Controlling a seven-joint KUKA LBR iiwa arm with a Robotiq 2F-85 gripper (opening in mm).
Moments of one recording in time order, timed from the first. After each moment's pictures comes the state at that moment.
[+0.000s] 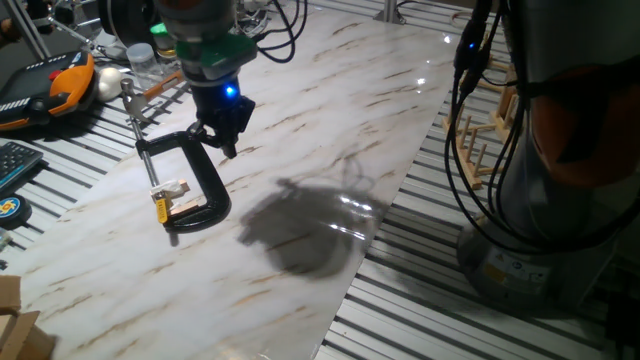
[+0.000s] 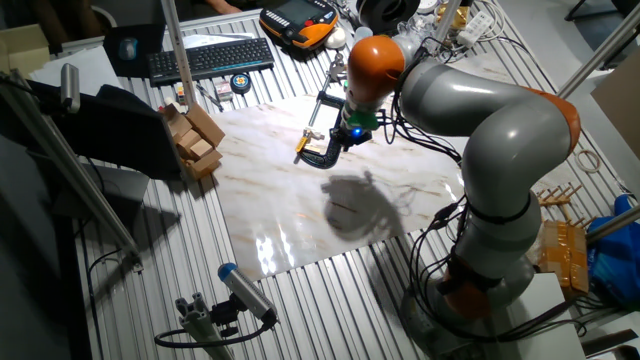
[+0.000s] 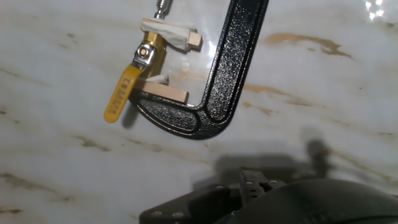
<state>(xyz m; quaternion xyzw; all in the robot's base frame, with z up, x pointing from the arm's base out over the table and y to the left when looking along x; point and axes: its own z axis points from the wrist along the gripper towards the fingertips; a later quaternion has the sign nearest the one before) 0.515 0.132 0.179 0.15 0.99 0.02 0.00</state>
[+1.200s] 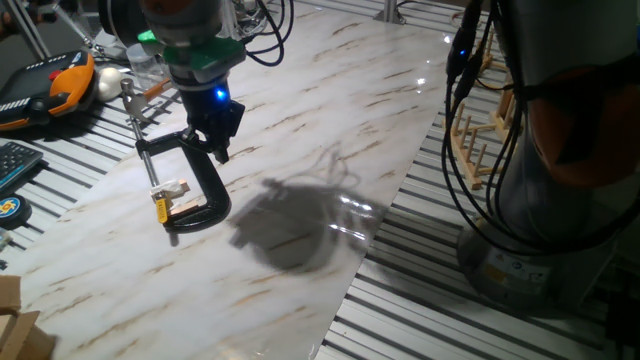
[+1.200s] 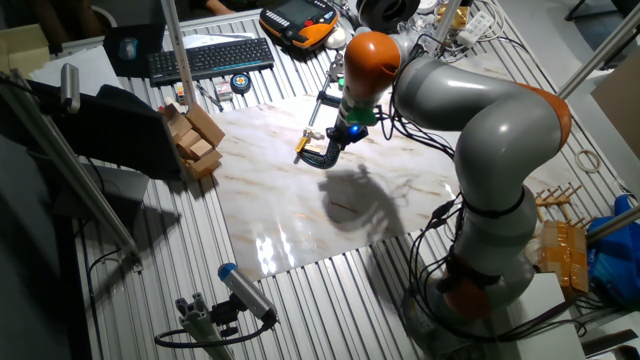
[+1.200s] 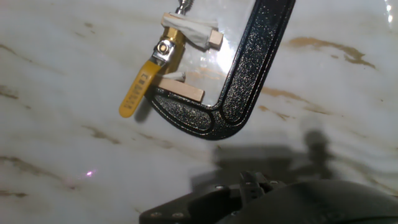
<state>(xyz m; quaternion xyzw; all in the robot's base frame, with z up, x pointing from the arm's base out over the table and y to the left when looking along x) 0.524 0.135 0.173 0.09 1.00 0.02 -0.02</state>
